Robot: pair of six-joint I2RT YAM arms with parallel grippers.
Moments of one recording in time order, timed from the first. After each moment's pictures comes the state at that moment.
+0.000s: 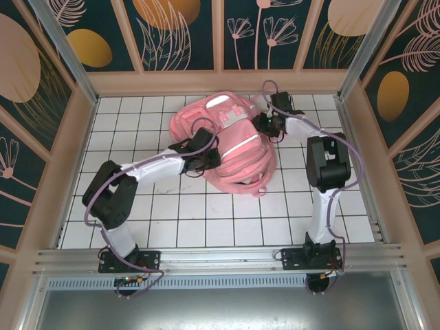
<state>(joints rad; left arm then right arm) -0.71 1.80 1.21 -0.35 0.03 -0.82 0.23 2.11 1.58 -0.40 -0.31 0.52</state>
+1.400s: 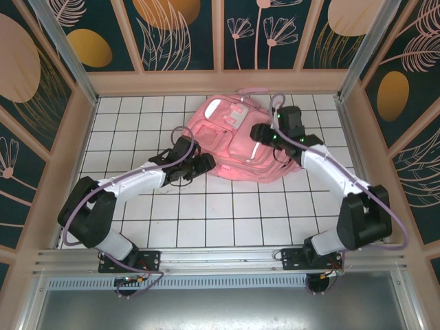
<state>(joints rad) -0.62 1.56 0.91 -0.21 0.11 -0.99 0.39 1.41 1.04 -0.29 -0.20 0.52</state>
